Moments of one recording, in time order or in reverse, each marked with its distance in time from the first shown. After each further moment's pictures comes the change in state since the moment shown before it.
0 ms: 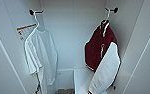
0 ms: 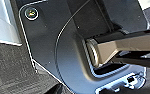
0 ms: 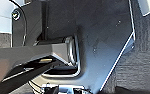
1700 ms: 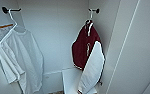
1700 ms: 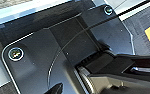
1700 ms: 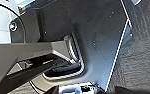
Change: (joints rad) left arm -0.079 -0.076 0.175 -0.114 -0.026 0.117; right arm 0.003 0.014 0.000 -0.004 0.001 0.000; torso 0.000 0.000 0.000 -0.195
